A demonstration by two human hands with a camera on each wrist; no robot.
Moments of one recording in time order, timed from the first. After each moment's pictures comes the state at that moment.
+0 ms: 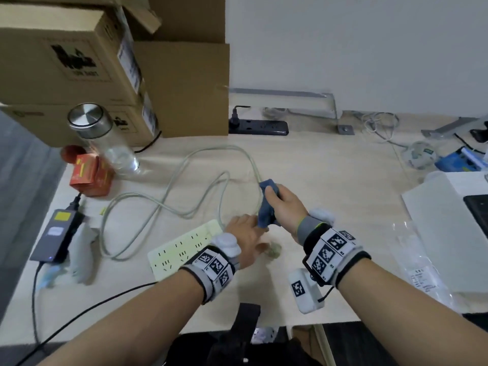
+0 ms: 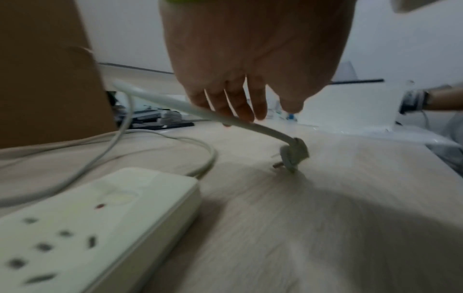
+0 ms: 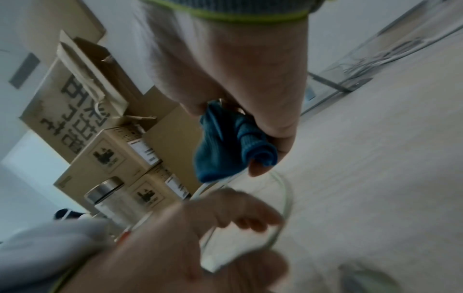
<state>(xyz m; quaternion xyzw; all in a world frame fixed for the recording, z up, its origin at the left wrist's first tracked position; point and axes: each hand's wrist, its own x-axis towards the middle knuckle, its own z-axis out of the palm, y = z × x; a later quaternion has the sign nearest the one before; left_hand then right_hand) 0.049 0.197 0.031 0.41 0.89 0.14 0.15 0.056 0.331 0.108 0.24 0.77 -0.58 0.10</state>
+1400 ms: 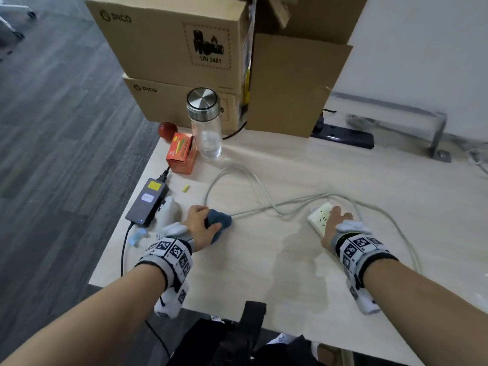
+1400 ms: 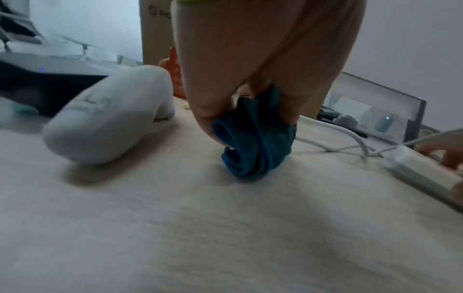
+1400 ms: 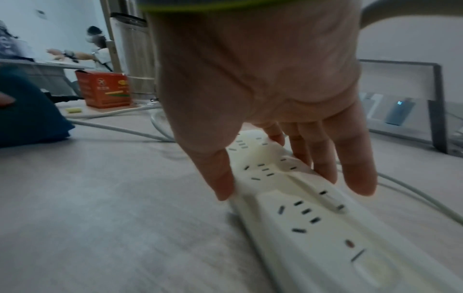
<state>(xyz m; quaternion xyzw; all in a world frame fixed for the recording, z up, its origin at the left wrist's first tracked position) 0.007 -0.054 0.000 -0.05 0.93 0.30 0.21 0.007 0.275 0.034 0.24 0.92 0.06 0.31</state>
